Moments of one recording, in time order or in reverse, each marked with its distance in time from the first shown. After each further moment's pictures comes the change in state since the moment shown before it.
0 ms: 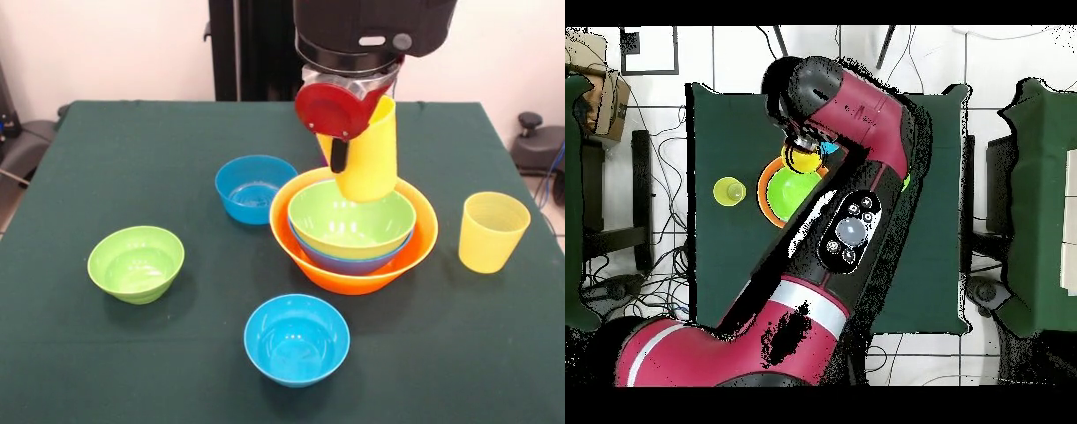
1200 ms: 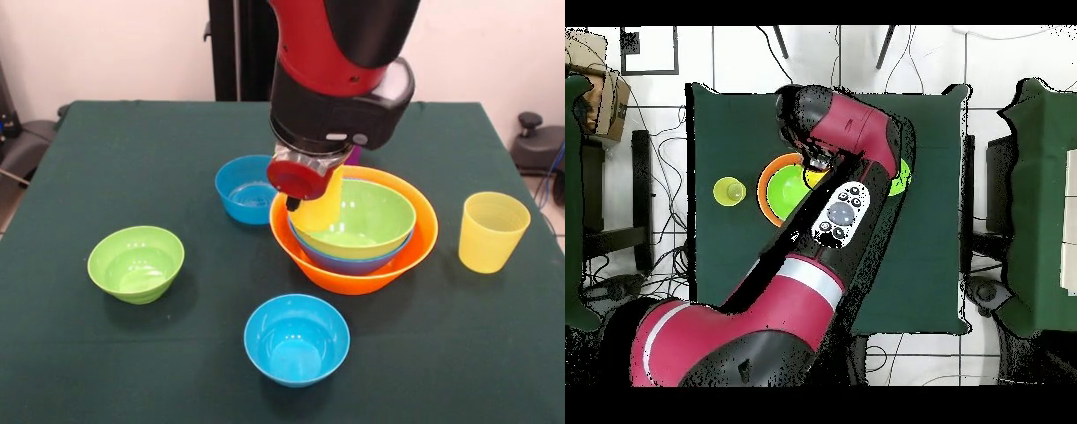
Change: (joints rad) arm 0.000 0.105 0.000 -0.005 -0.142 -0.060 0.000
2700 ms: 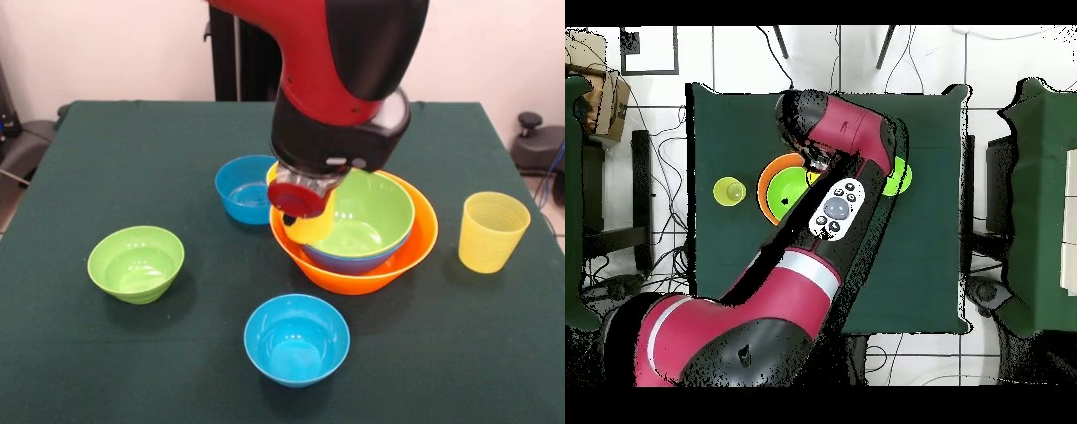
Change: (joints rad) arm 0.003 0.033 -0.005 -0.019 -0.008 -0.015 0.000
